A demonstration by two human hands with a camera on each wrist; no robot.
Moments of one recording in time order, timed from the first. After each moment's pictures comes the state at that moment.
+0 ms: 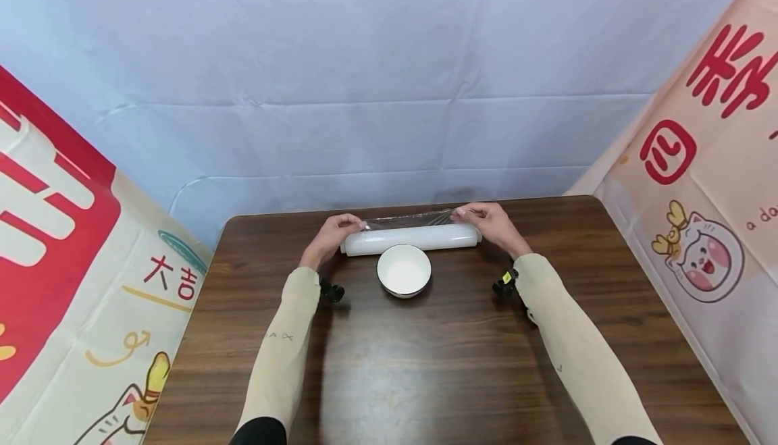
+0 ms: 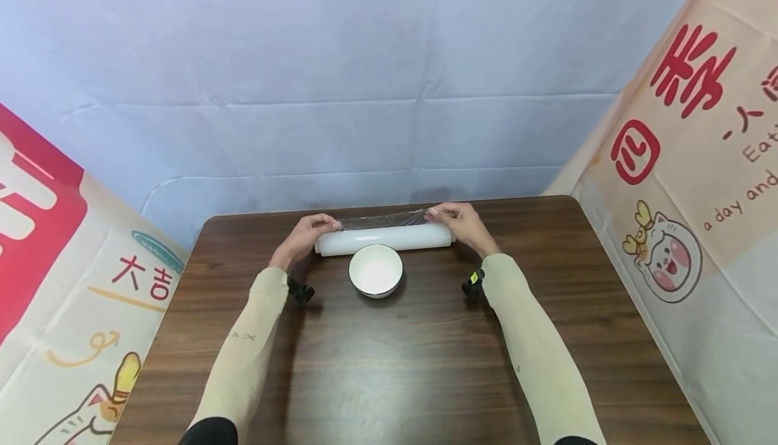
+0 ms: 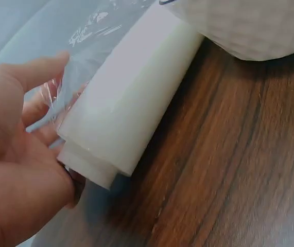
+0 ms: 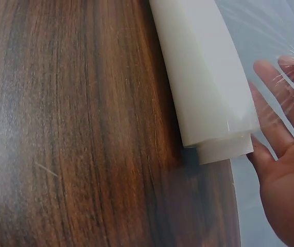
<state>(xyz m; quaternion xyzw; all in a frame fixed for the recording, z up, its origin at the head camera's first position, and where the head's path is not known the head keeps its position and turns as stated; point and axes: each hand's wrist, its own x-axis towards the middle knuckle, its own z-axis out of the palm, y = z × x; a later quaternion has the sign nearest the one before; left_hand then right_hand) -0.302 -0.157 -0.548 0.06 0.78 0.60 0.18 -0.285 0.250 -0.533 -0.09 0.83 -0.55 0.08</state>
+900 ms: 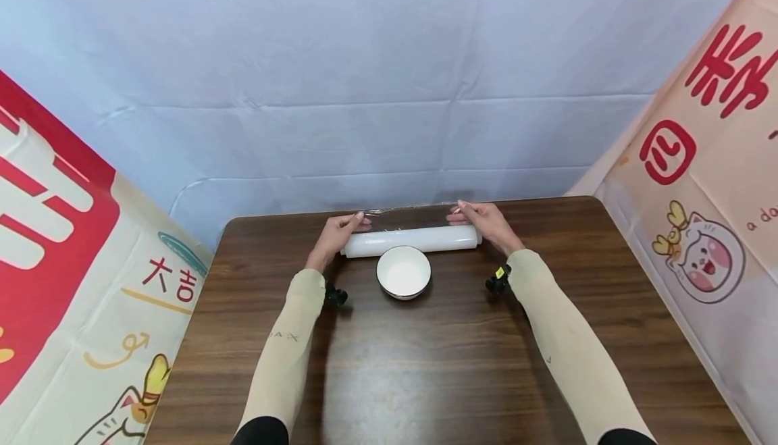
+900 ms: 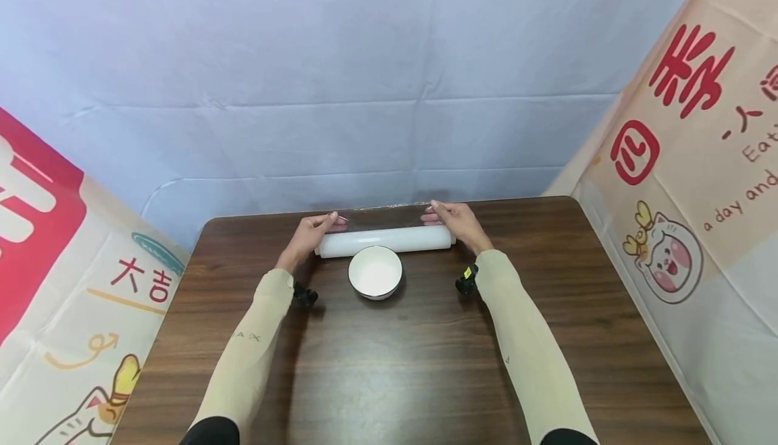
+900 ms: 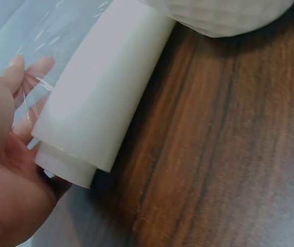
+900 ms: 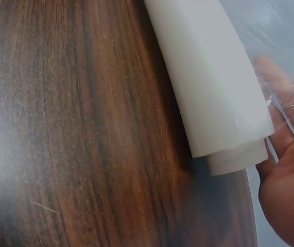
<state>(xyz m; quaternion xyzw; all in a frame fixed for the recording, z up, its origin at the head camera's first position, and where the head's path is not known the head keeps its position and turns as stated) -0.306 -0.148 -0.555 0.04 0.81 0.57 0.12 -0.302 0.243 -0.545 -0.07 0.81 -0.58 0.10</state>
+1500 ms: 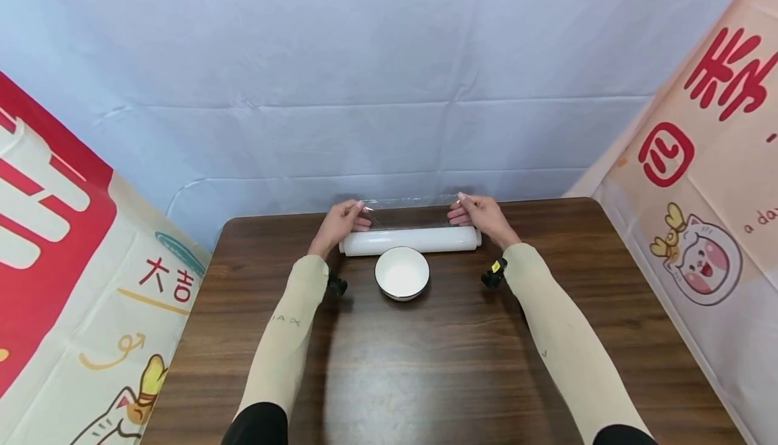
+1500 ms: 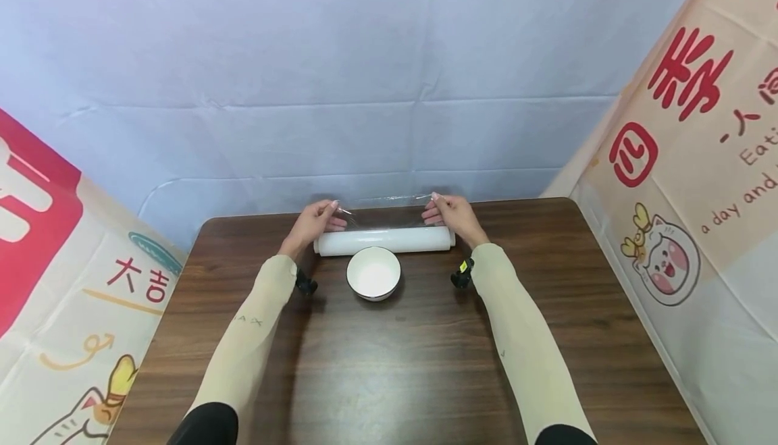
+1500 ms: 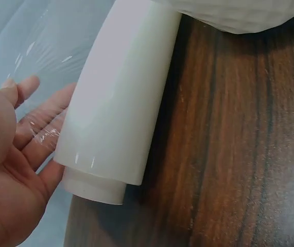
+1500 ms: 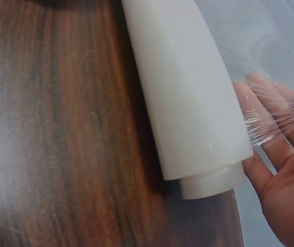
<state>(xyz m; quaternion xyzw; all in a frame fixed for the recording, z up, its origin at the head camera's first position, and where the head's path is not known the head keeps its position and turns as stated) -0.325 -0.139 -0.535 0.06 0.81 0.57 0.13 -0.312 0.236 -0.528 -0.02 0.81 -0.57 0.10</state>
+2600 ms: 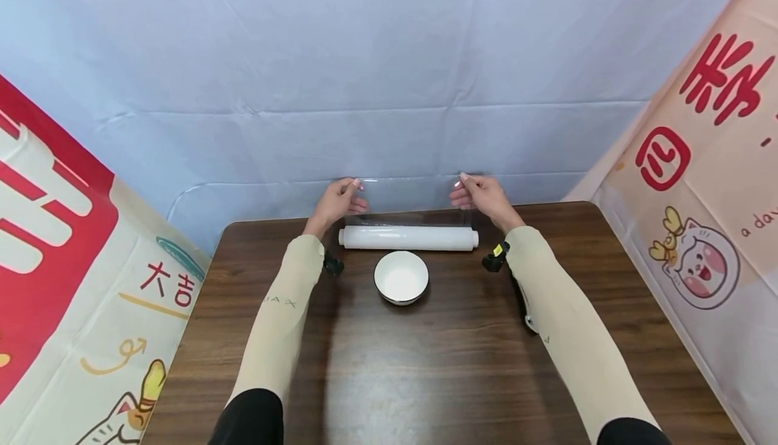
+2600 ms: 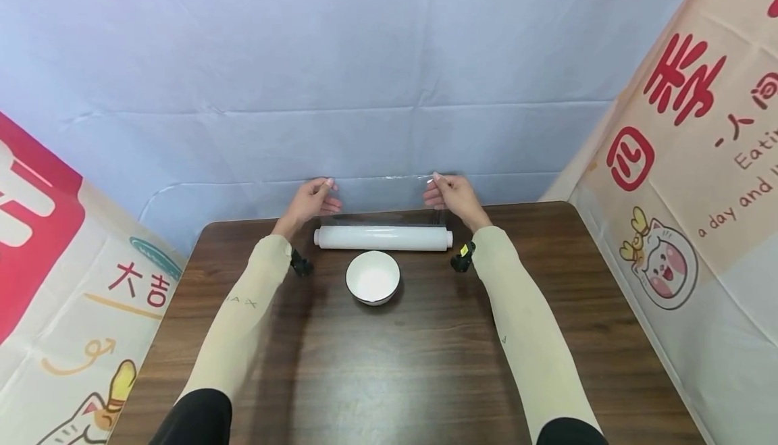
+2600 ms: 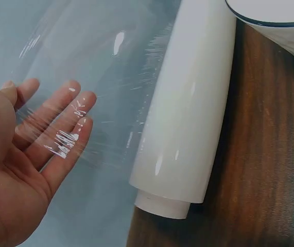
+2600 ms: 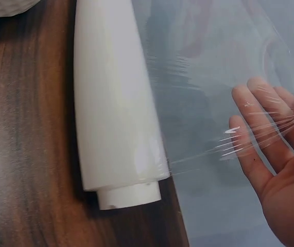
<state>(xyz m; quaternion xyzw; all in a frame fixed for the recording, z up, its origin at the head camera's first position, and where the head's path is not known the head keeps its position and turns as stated) -0.350 -0.134 -0.480 0.07 0.81 0.57 0.10 -0.326 0.233 -0.468 -0.01 0.80 -0.59 0.10</state>
